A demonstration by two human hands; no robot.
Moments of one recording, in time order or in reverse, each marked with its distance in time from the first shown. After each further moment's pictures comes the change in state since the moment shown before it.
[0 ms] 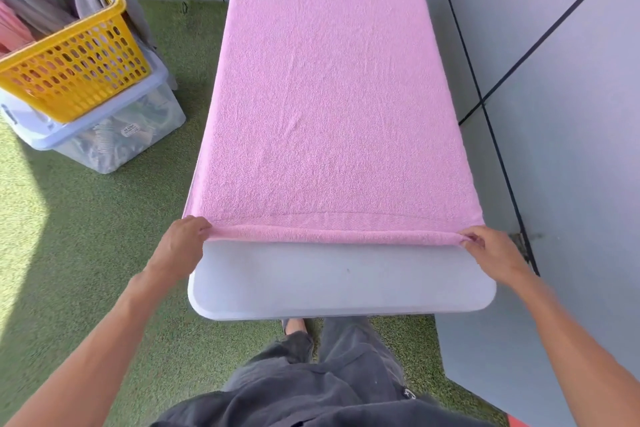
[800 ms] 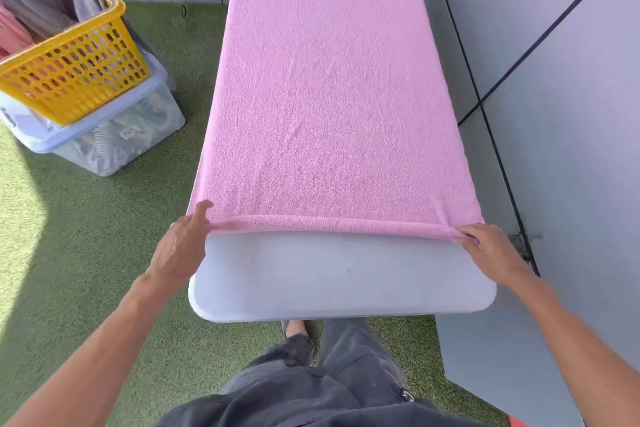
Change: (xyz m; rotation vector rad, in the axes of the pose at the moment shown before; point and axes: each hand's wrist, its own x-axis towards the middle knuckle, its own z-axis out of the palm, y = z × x) left_hand -0.007 0.007 -0.003 0.003 0.120 0.171; right_hand 0.004 0.000 0.001 -0.191 0.017 -0.120
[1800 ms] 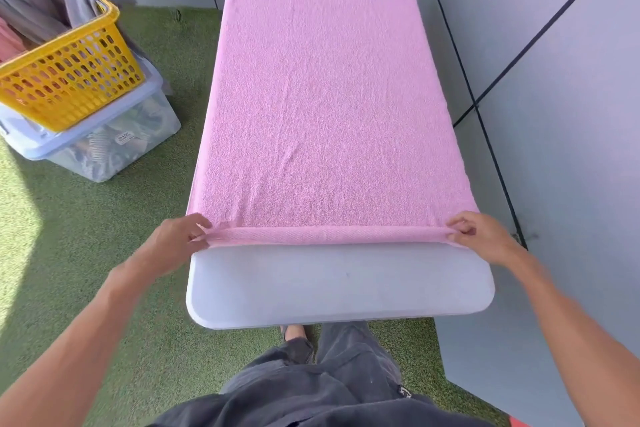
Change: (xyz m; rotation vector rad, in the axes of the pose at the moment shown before) left_hand 0.022 -0.015 -0.025 -0.119 -0.326 -0.143; right_hand 0.017 -0.018 -0.024 0.320 -0.137 0.132
